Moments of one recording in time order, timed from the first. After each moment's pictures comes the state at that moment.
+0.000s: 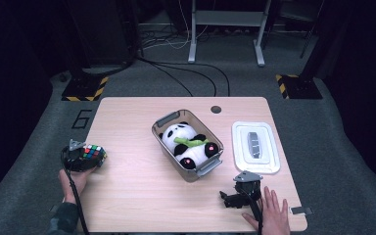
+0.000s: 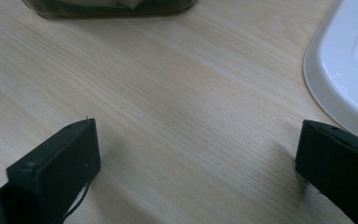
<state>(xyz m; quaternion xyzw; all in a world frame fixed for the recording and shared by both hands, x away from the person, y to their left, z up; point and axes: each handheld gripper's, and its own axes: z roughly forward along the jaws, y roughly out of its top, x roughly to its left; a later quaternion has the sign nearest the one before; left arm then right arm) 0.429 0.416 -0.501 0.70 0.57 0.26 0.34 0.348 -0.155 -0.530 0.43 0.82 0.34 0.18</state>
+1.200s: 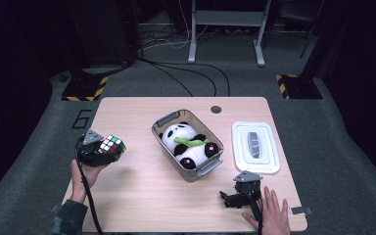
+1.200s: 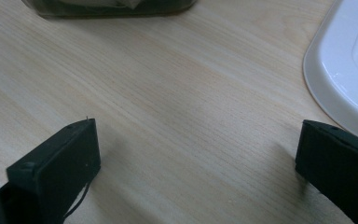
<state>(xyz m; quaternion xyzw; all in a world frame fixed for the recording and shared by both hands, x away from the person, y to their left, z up) 0.414 0.340 -0.427 0.77 0.46 0.24 0.38 0.348 -0.155 -0.530 0.43 0.82 0.34 0.18</state>
